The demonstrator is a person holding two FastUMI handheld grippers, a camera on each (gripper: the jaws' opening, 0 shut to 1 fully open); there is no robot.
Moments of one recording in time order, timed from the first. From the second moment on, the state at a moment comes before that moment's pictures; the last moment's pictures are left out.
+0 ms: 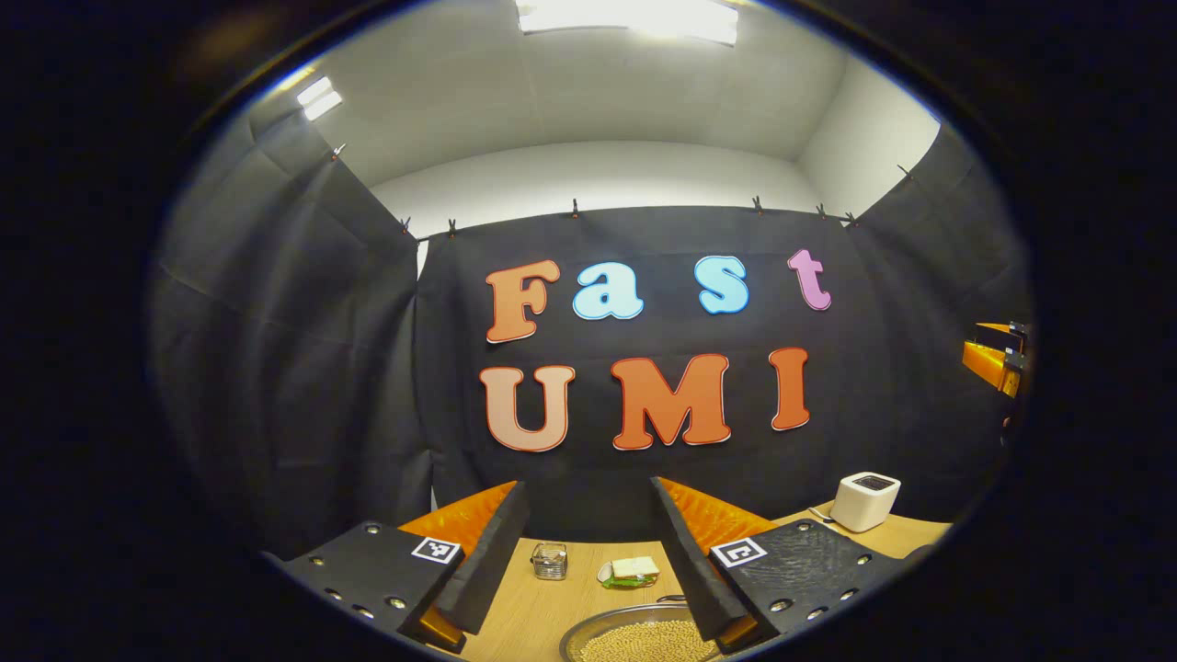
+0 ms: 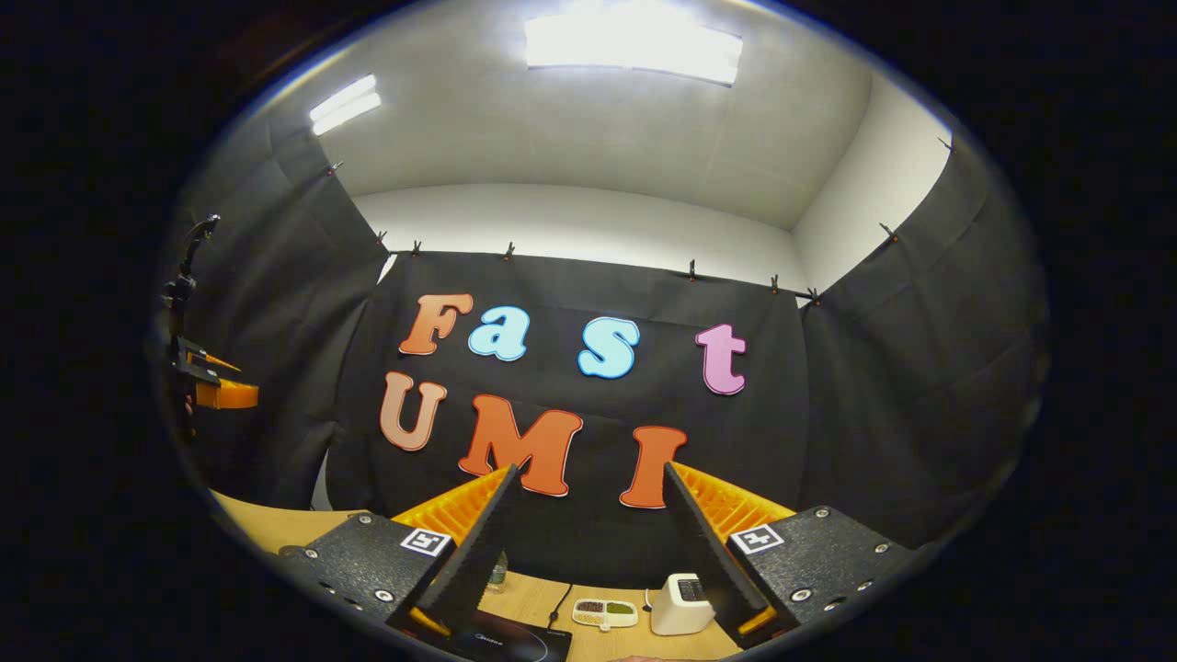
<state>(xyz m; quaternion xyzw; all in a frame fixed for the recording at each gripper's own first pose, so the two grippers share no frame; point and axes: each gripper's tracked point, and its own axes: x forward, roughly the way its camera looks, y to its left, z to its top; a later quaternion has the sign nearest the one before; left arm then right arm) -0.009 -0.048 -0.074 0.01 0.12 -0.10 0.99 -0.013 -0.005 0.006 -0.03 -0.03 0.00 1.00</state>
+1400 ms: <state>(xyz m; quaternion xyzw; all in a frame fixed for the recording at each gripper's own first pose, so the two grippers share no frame) -0.175 -0.098 -0.350 0.00 0.55 -0.18 0.82 -0.045 -0.005 -0.090 -0.06 -0.03 -0.03 1.00</state>
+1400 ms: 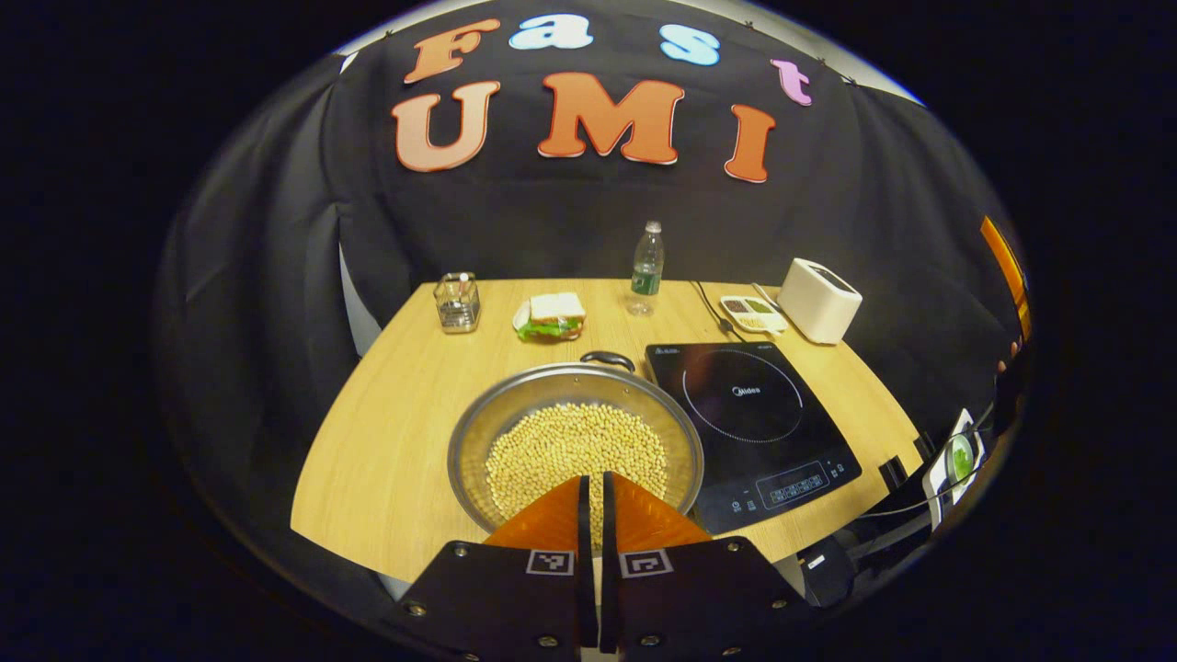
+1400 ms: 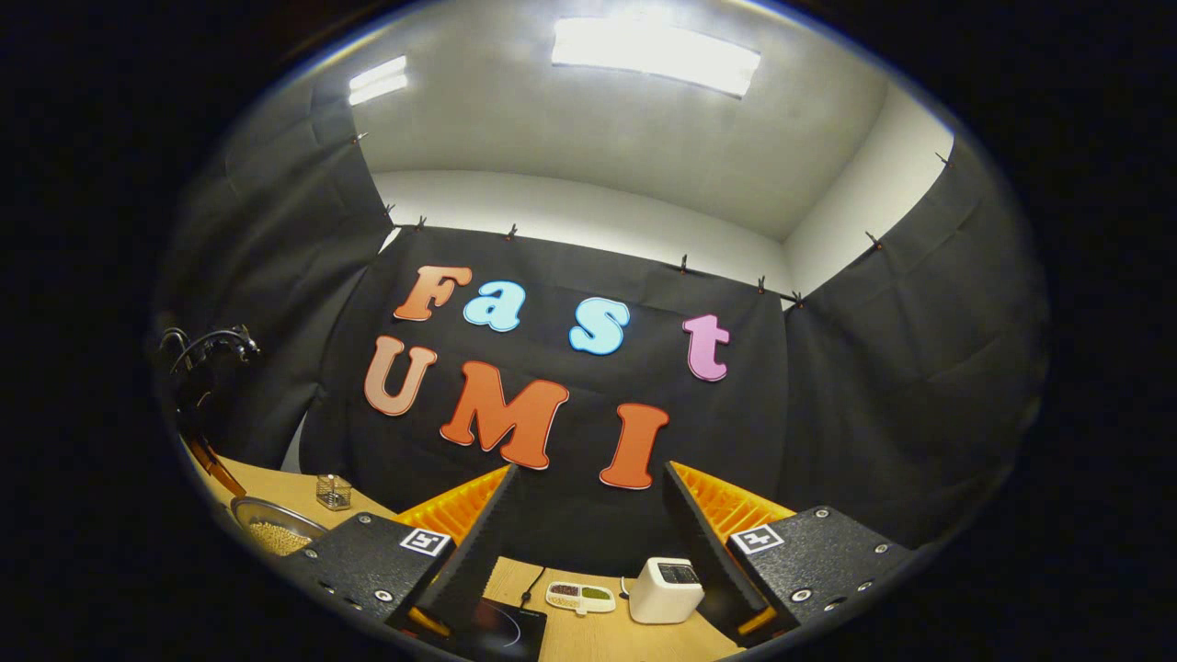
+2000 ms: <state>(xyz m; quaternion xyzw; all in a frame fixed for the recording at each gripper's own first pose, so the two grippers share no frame) -0.257 -0.106 -0.409 -0.05 0.66 -0.20 0.72 -0.032 -0.009 -0.154 -0.05 0.04 -0.04 1.00</state>
